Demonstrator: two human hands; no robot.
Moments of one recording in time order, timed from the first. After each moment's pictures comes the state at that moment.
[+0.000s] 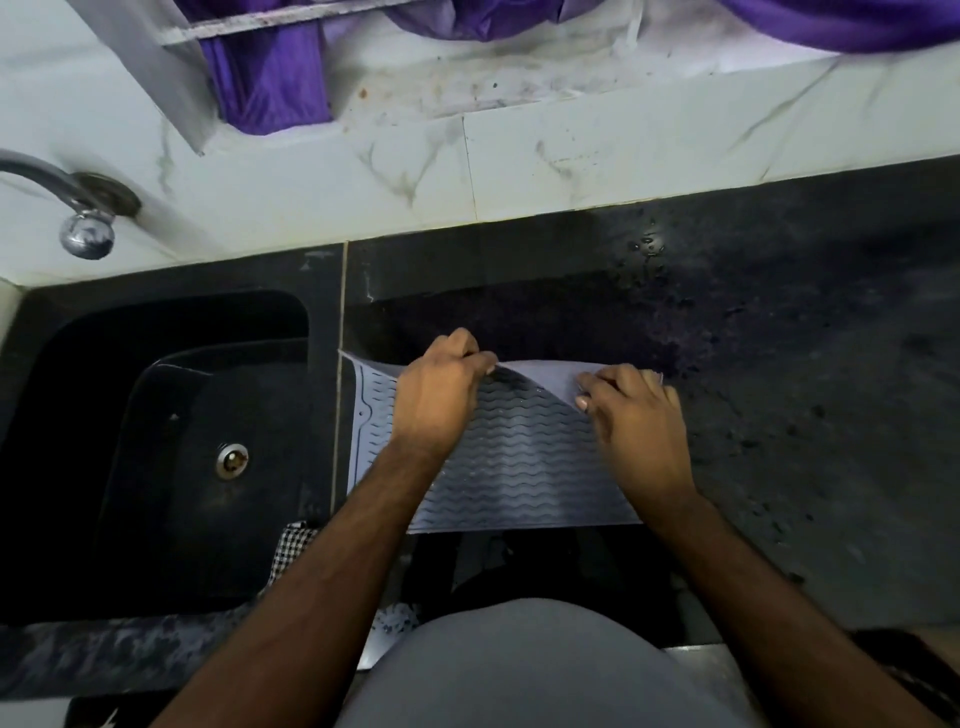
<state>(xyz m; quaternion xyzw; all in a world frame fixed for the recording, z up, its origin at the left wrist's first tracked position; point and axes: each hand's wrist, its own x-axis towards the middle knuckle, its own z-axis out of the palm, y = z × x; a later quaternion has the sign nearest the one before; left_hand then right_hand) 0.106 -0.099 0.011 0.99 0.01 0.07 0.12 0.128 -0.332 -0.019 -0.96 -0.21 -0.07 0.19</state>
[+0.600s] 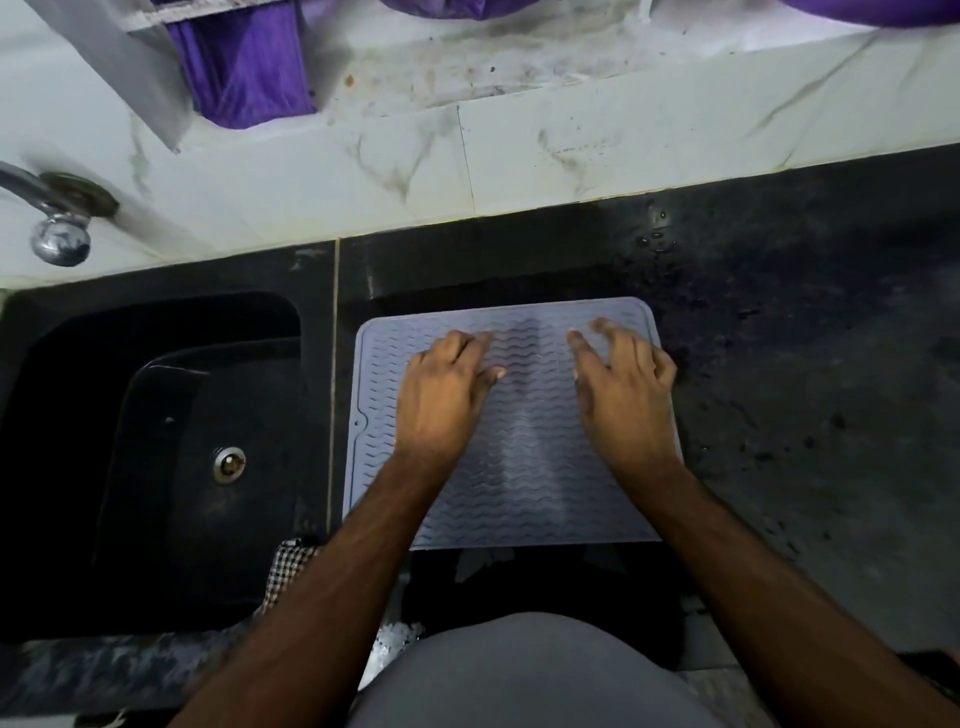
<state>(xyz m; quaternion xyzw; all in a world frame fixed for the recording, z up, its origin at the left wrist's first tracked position) 0.123 -0.101 -0.006 0.99 0.06 0.07 0.14 0.170 -0.303 -0.026 -0.97 -0.19 -0.07 0.13</state>
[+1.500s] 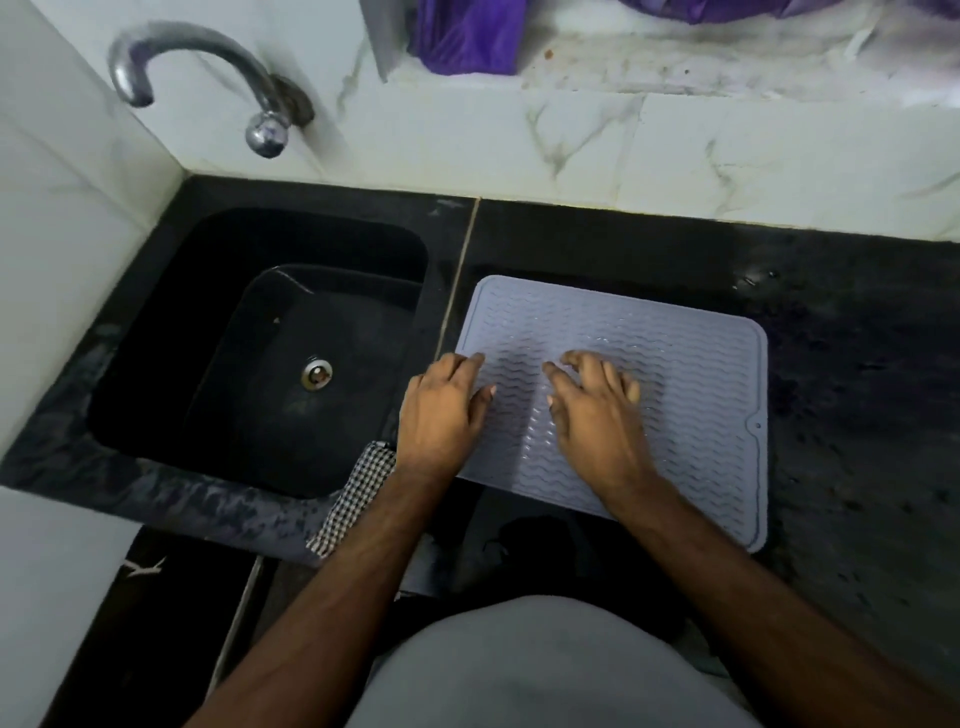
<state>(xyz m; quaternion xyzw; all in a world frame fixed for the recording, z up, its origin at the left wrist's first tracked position) -0.001 -0.040 -0.012 0.96 0.22 0.06 0.18 0.093 -0.211 -0.019 -0.93 -0.35 0.01 0.16</state>
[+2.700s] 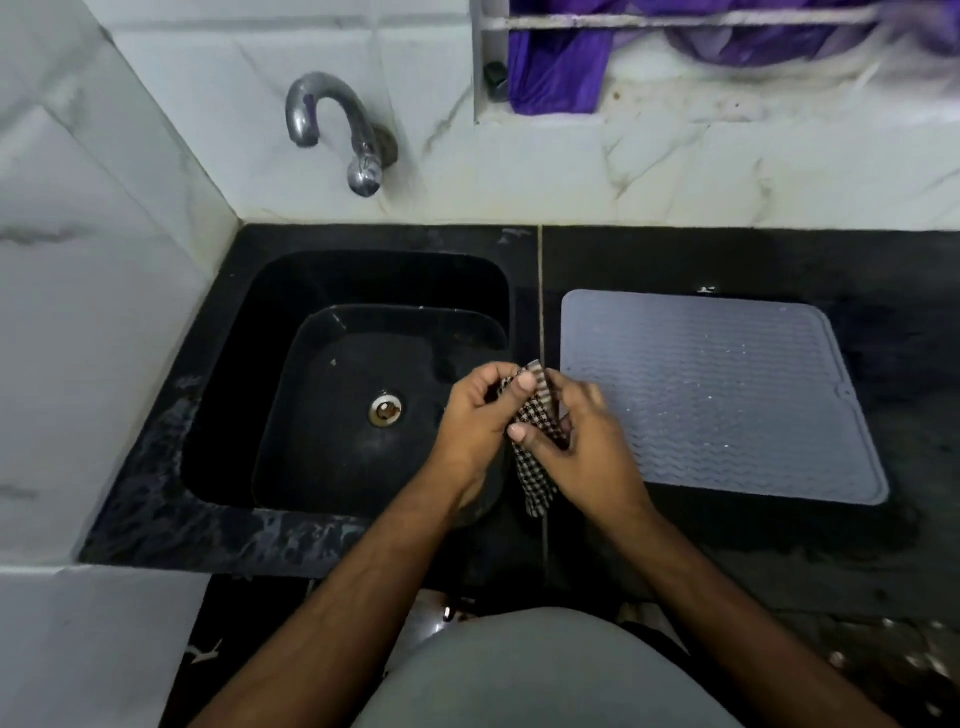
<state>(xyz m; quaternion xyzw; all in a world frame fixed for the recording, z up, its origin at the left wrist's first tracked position) -0.089 0.079 0.033 0.58 0.17 0.07 0.79 -0.054 -0.062 0.026 -0.85 -0.20 0.14 0.47</state>
